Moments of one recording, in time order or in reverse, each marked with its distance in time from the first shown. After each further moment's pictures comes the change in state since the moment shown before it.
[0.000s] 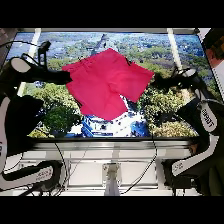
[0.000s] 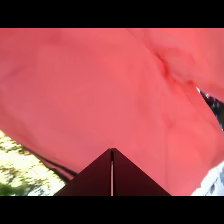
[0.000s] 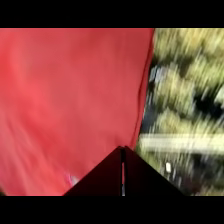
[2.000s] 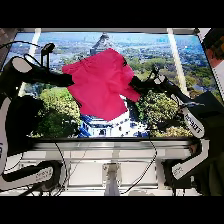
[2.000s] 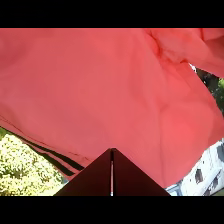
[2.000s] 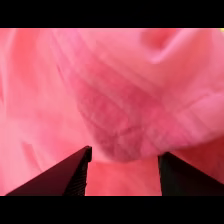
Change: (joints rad) left arm -0.043 0.000 0.003 0.016 -0.067 0.012; right arm 0.311 -0.007 -0.045 -0.002 -0.437 0.201
